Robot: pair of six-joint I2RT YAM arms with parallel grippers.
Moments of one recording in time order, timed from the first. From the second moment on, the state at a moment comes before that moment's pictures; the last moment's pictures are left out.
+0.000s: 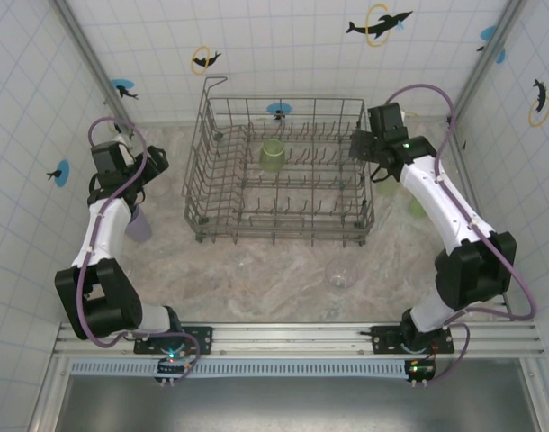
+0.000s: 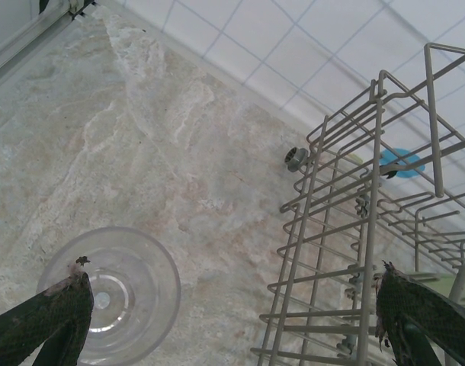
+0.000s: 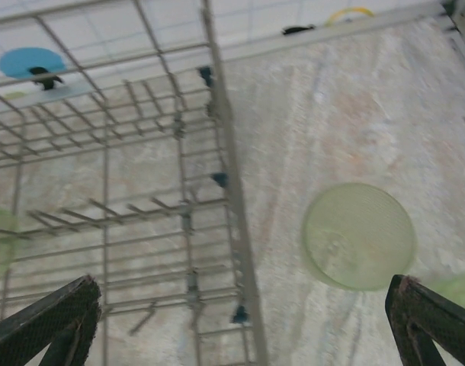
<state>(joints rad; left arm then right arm) 0.22 1.39 1.05 -0.23 0.29 -0.41 0.33 1.57 1.48 -0.72 0.29 0.40</state>
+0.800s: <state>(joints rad) 0.22 1.34 1.05 -0.23 0.33 -0.45 0.10 1.51 1.36 -0.79 0.29 0.24</state>
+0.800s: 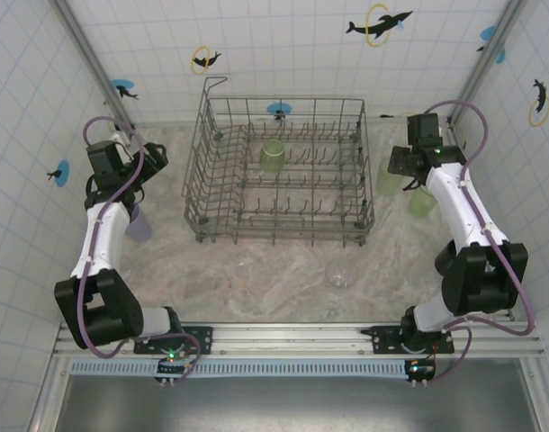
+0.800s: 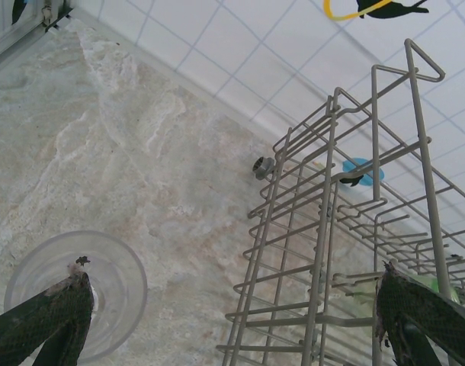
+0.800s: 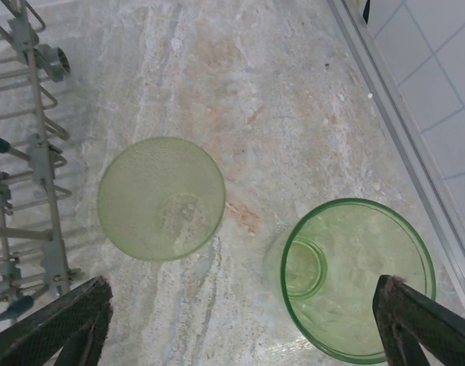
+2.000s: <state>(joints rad) 0.22 1.34 1.05 -0.21 0.39 -0.52 0.00 1.68 1.30 -0.82 0.19 0.21</state>
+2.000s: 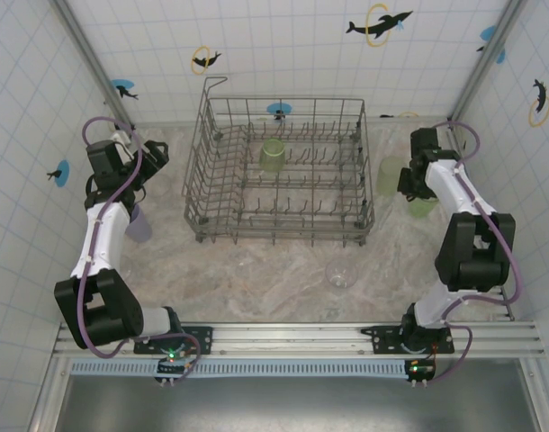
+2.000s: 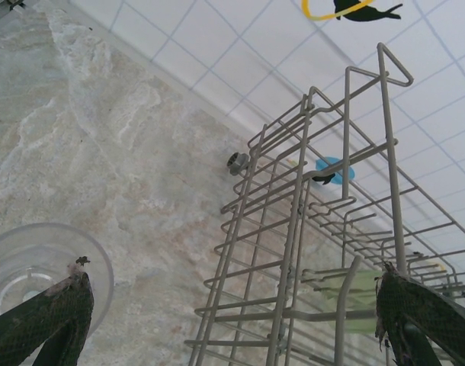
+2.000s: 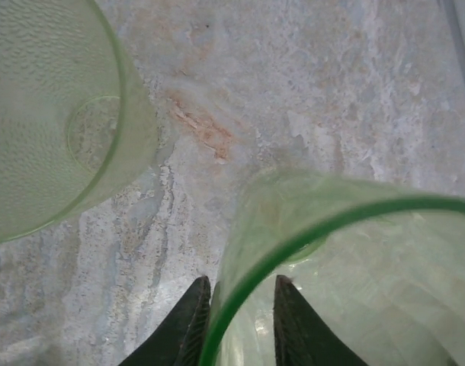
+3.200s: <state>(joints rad) 0.20 1.35 1.07 -0.20 0.51 -0.59 0.05 1.44 1.37 -0.78 0.03 0.25</state>
